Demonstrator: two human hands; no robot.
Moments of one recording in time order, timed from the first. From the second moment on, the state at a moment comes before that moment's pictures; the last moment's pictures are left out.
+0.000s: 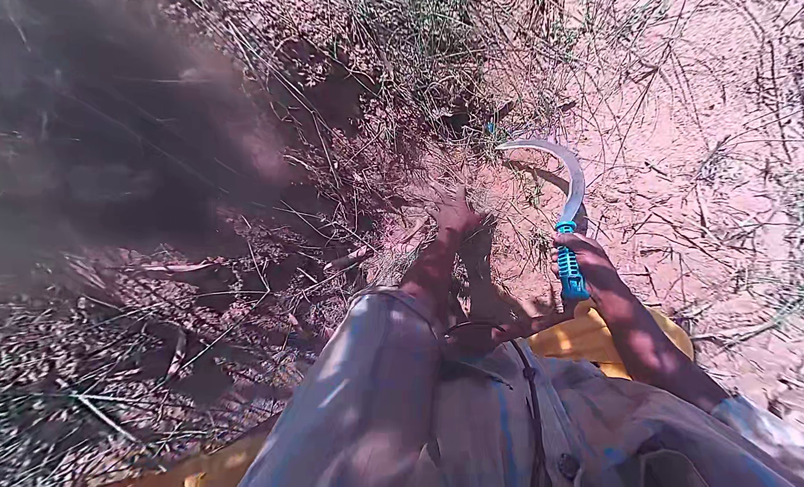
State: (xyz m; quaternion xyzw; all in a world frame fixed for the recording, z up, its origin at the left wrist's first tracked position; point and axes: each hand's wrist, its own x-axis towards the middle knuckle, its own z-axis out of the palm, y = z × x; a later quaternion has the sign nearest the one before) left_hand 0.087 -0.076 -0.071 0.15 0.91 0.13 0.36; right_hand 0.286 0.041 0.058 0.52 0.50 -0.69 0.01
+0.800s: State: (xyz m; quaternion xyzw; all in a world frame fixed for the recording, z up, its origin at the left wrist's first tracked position) left_hand 0.074 -0.047 -0.038 0.37 0.85 0.14 0.35; right_hand 0.290 0.036 0.067 0.50 0.53 -0.69 0.01
